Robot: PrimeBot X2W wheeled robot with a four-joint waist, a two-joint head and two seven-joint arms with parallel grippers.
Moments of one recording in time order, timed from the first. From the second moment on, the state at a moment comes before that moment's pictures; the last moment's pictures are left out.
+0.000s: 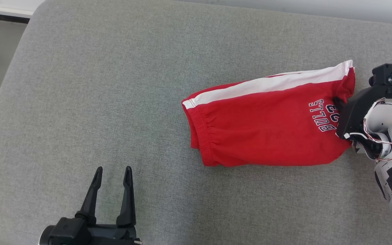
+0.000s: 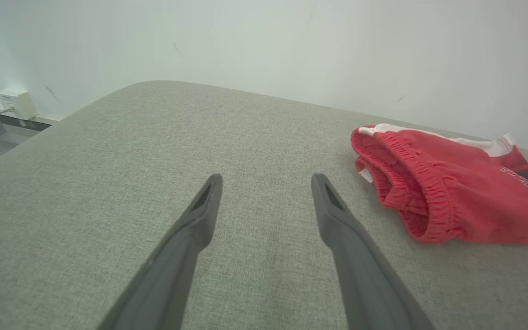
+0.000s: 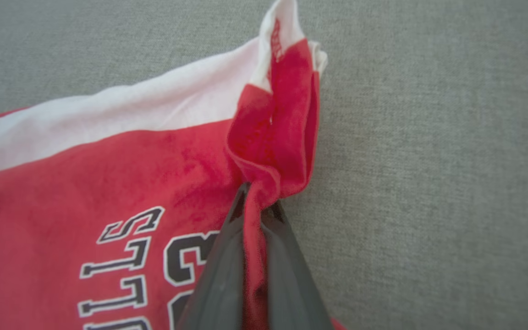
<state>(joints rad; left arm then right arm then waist) -0.04 0.05 -0.15 0.03 -0.26 -0.04 -0.26 -0.85 -0.36 0.27 0.88 0.56 0.13 0.41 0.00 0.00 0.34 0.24</state>
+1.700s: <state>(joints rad) 0.00 0.05 -0.21 0.05 -0.29 -0.04 -0.26 -0.73 -0.23 0.32 0.55 0.36 0.13 0.55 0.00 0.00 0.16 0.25</state>
